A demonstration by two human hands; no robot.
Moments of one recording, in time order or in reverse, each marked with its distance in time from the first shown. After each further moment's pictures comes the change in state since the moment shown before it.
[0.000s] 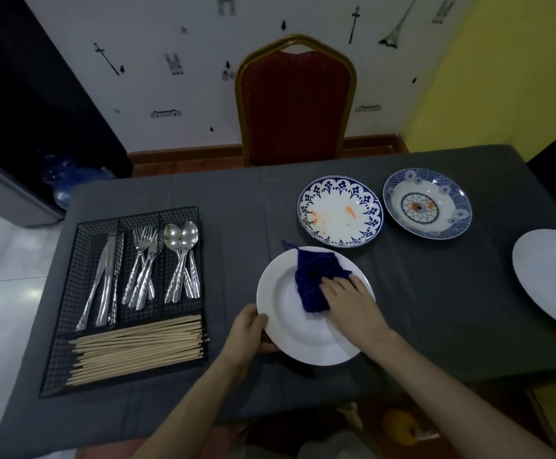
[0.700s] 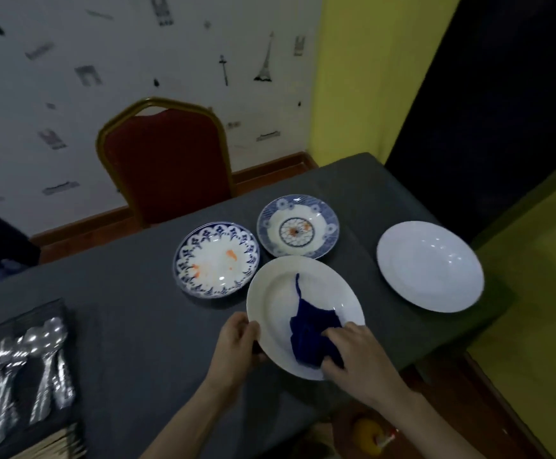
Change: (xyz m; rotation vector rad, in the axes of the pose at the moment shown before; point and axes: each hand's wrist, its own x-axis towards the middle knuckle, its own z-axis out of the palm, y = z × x) left_hand -0.009 0.084 0.199 0.176 -0.177 0.181; right_hand -0.149 0.145 -0.050 0.559 0.168 0.300
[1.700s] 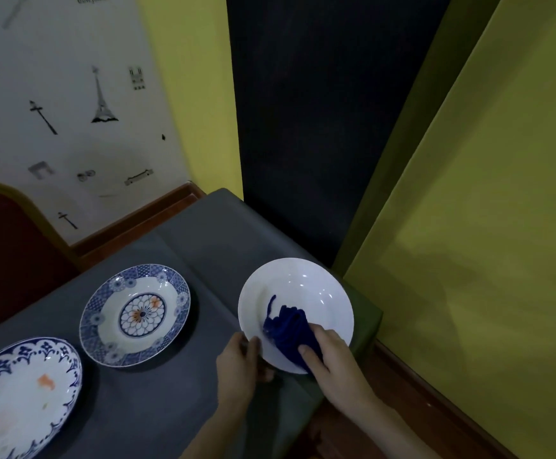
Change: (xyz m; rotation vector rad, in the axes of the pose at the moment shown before) left_hand 0.118 0.007 0.273 0.348 -0.110 0.087; right_hand -0.012 0.194 -0.090 0.384 0.356 0.363
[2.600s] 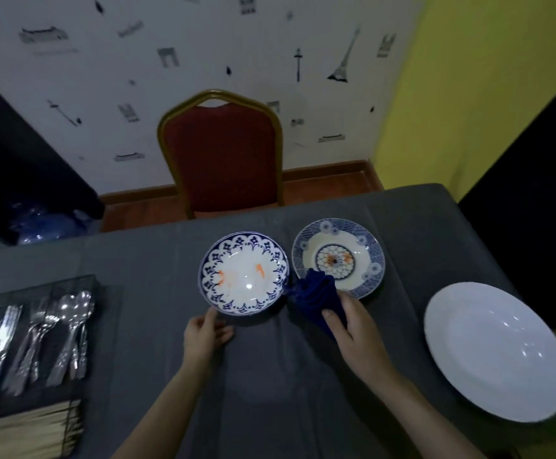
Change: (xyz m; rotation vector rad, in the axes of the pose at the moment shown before) left_hand -0.054 -0.154 -0.291 -0.687 0.733 -0.349; right_hand 0.035 -0.162 0.173 0.173 -0.381 -0.350
